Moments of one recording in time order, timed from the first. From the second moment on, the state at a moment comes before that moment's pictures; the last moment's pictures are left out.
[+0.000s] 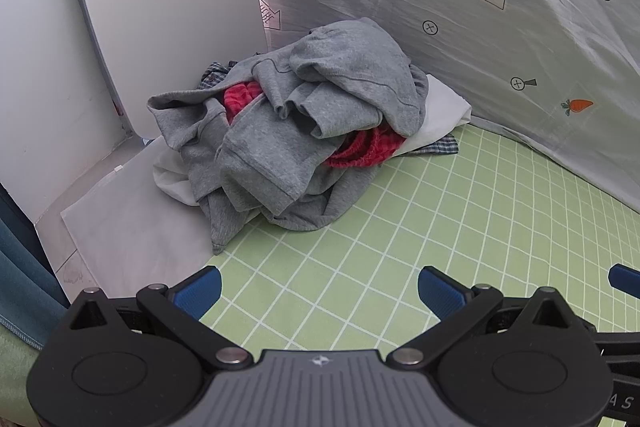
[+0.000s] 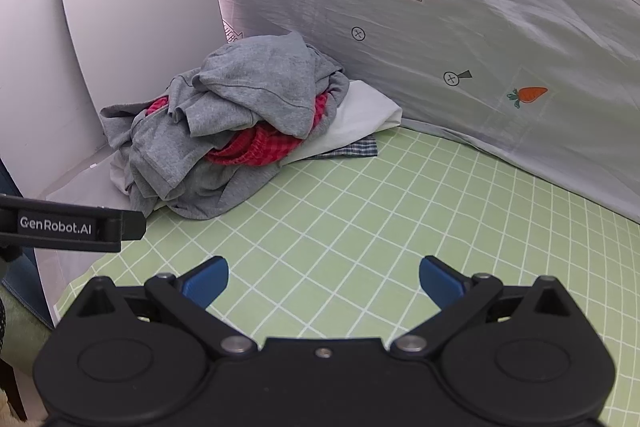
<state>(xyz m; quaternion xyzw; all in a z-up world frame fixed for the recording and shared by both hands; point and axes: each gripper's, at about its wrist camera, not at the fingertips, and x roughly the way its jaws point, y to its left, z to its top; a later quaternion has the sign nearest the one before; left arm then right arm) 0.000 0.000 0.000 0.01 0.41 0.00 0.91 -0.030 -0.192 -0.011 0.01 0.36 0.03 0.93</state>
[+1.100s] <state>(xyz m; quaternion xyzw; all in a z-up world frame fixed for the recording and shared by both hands) 0.003 -0.006 -0.003 0.01 0.42 0.00 0.91 -0.026 -0.197 -0.012 0.01 0.36 0.02 0.93</state>
